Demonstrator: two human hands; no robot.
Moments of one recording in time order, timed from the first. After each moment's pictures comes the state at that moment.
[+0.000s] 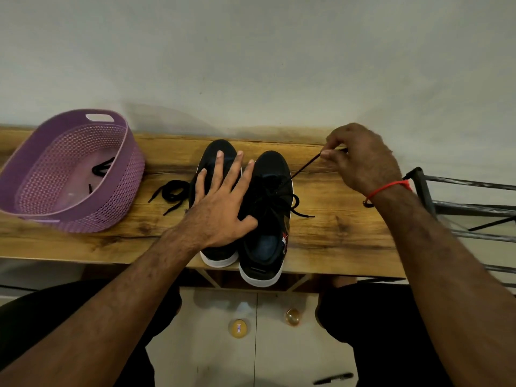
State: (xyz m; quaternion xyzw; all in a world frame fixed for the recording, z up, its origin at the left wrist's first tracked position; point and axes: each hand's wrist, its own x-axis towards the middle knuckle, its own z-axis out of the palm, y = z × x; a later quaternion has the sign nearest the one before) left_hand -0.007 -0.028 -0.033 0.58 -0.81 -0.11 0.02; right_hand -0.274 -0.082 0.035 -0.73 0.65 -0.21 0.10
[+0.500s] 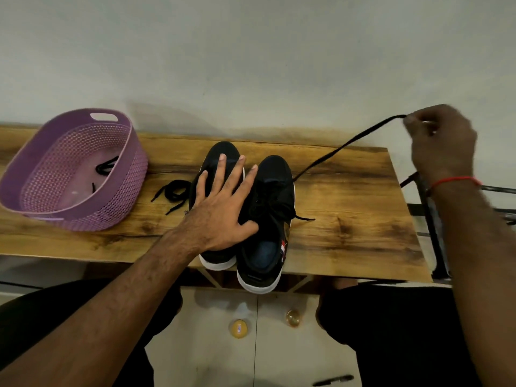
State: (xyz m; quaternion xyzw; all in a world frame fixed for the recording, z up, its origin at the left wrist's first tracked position) left_hand 0.002 -0.024 -0.035 0.57 -0.82 -0.11 0.02; right_hand -0.345 -0.092 0.052 -0.55 0.72 -0.41 0.08
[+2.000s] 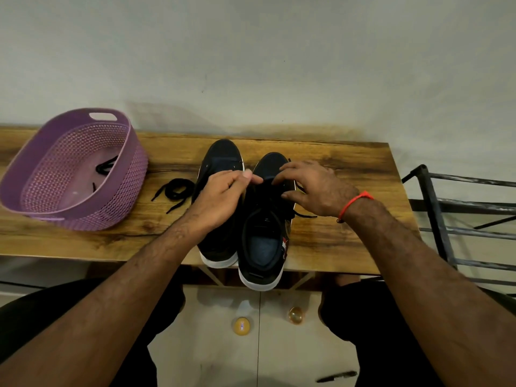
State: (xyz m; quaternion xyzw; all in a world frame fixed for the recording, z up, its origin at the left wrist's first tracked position) left_hand -0.006 -0.029 -0.012 0.61 -0.62 -0.42 0.28; right_hand -0.221 -0.068 0.003 -0.83 0.52 0.01 0.22
